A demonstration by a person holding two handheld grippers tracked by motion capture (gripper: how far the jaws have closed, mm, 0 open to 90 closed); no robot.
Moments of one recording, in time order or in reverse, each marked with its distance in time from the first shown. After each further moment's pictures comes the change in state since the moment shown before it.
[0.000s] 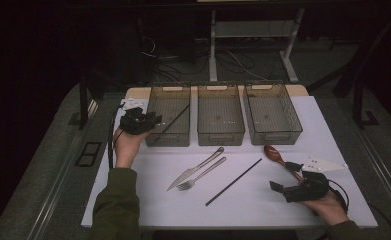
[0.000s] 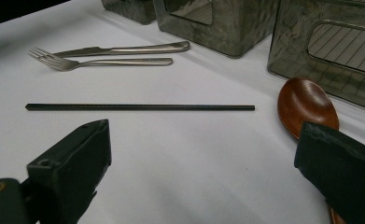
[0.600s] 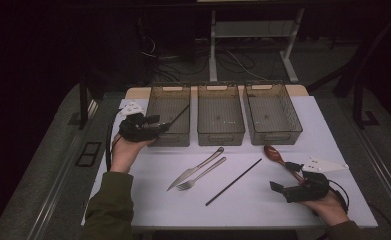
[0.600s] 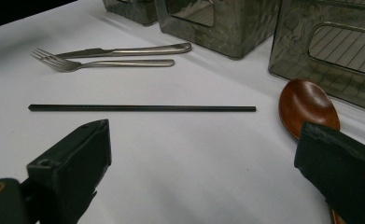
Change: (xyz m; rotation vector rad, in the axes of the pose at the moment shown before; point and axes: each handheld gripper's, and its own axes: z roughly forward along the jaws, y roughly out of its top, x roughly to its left) left arm -0.034 0.003 -0.028 -0.037 -0.168 0.056; right arm 0.000 0.000 -0.001 -0.007 0.004 -0.005
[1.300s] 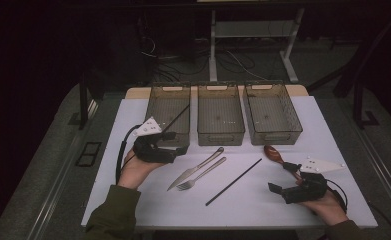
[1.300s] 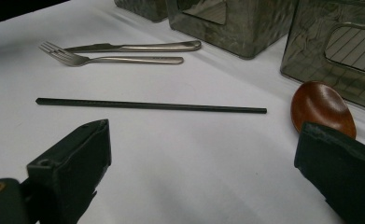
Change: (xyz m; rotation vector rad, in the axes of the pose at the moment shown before) left arm -0.064 -0.018 0.004 0.036 -0.159 0.081; right arm 0.001 0.000 0.004 0.010 0.029 -0.026
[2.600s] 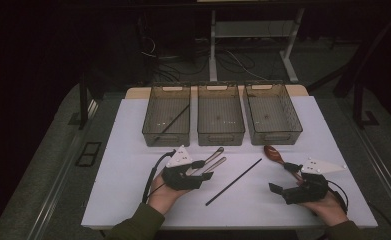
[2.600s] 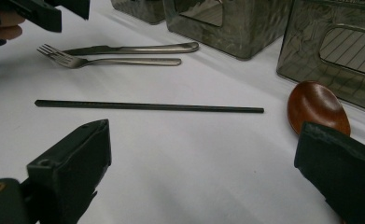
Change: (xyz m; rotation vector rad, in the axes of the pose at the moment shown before) left arm -0.068 -0.040 0.055 0.051 -0.079 0.016; right arm 0.002 -0.001 -0.002 -0.008 -0.013 0.005
